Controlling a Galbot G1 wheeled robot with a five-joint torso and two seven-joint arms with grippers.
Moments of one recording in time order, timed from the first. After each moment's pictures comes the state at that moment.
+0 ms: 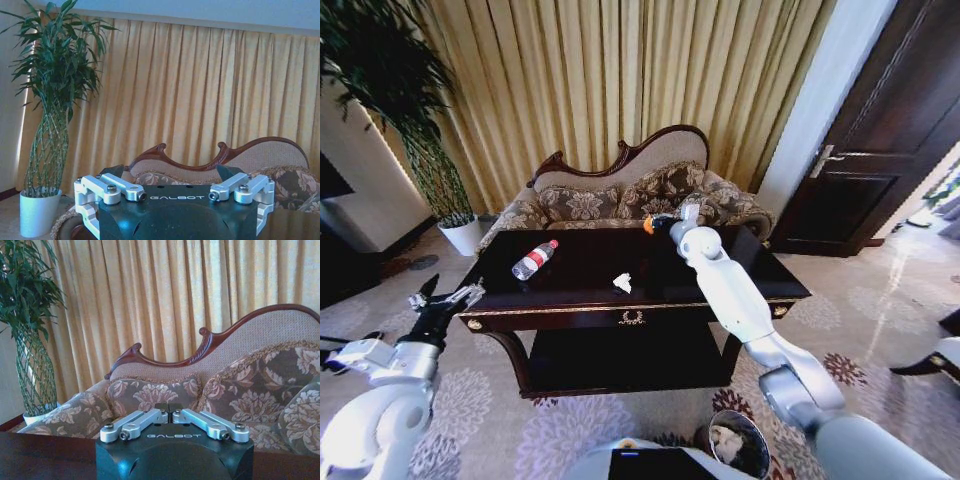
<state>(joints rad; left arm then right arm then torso) 1.63 -1.19 -1.06 -2.33 -0.71 0.25 -0.03 -0.38 1.24 0.10 1.43 0.70 -0.52 0.12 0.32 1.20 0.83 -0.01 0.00</state>
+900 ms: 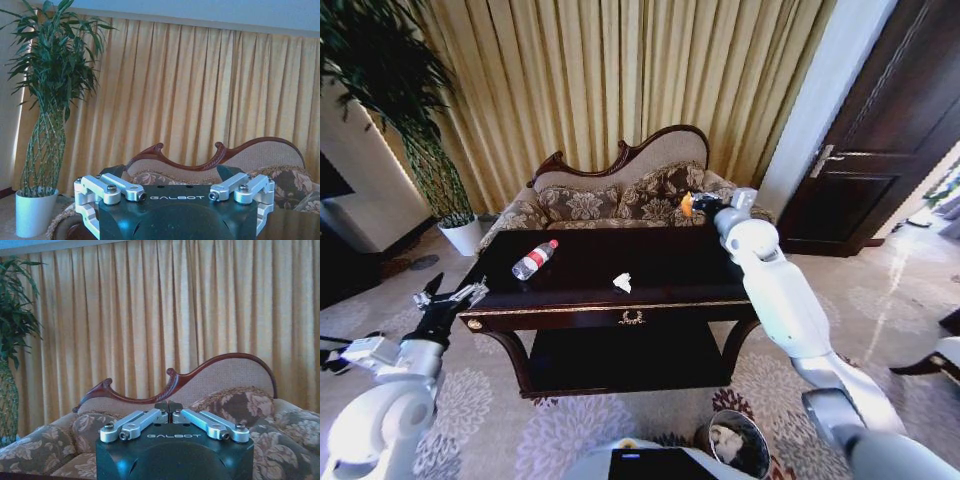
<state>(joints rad) 1.61 -1.19 -1.04 -2.32 -0.70 0.25 -0.03 -0.51 1.05 0.28 1.67 0.71 -0.50 0.12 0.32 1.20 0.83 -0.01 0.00</state>
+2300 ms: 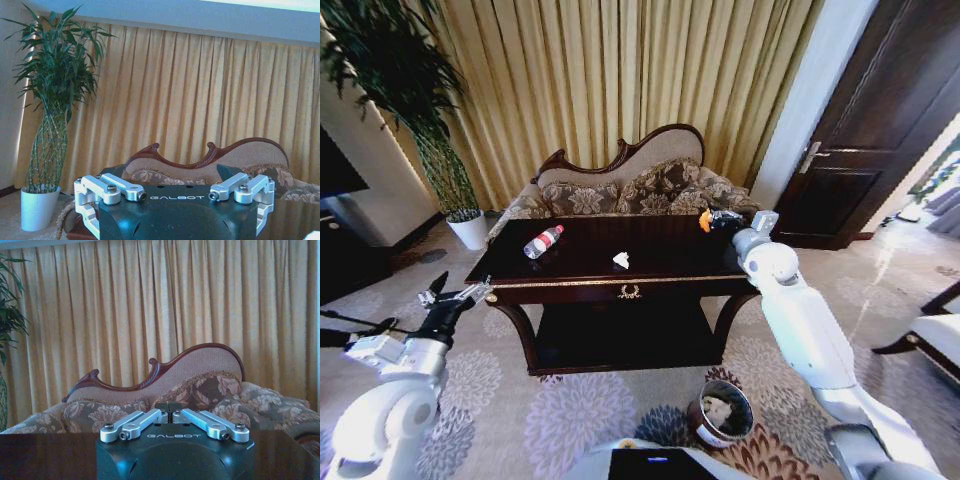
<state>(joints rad) 1.61 -1.20 -1.03 -2.33 -0.70 0.25 -0.02 -0.66 1.01 0.36 1.70 0.71 -0.45 0.12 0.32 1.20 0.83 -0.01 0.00</state>
